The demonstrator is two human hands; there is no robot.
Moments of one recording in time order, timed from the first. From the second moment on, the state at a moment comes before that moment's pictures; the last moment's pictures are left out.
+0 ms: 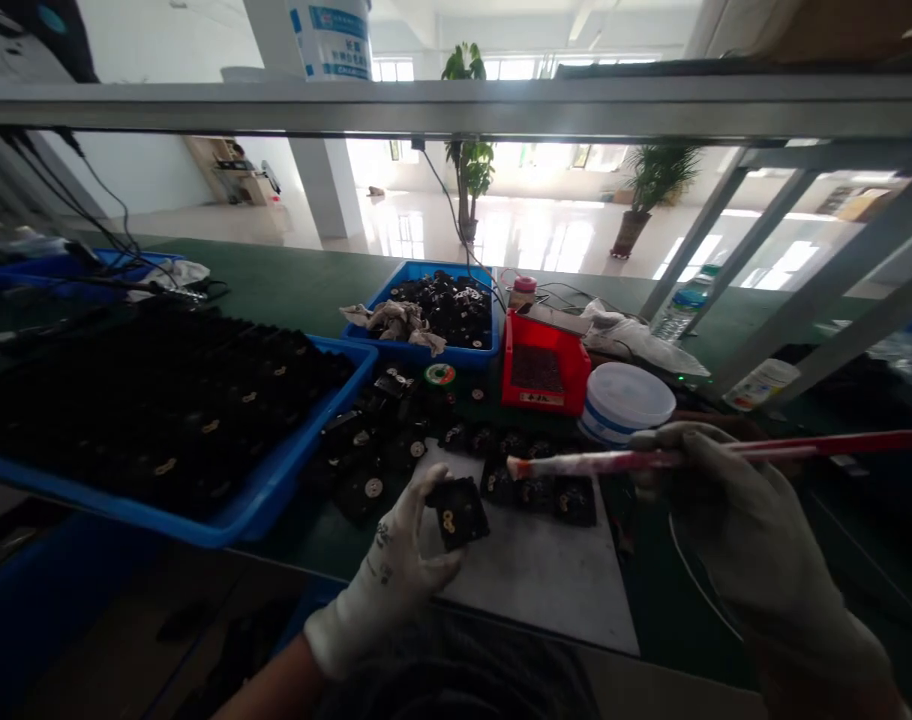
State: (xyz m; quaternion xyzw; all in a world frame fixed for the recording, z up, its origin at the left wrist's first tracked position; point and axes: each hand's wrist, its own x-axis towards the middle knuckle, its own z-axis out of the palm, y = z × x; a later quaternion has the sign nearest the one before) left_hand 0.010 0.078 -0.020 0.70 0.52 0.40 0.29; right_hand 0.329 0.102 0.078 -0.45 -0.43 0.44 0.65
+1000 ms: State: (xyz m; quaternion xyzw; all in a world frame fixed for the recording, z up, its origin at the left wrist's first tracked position) left_hand -0.009 0.076 0.005 0.74 0.39 0.38 0.40; right_hand 0.276 0.044 0.092 -0.23 -0.82 0.34 0.39
